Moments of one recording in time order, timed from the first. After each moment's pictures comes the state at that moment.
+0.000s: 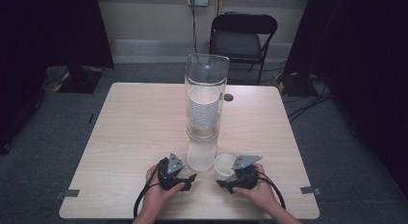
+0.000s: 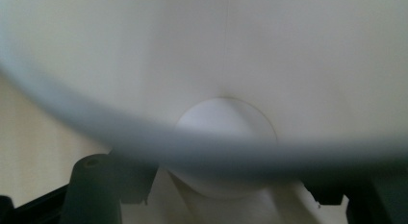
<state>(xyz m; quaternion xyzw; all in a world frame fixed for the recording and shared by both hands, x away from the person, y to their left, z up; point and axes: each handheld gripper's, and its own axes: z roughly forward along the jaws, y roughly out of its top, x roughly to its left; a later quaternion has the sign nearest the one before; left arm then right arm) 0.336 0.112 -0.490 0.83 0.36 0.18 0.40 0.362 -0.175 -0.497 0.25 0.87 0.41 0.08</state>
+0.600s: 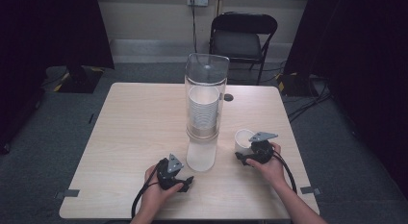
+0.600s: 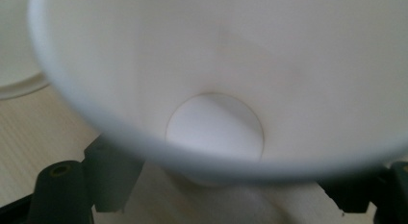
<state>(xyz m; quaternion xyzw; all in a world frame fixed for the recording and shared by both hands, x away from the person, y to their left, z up) 0.341 0.116 -0.499 0.84 0.37 0.17 0.37 0.429 -0.224 -0.488 0.37 0.84 0.36 0.18</state>
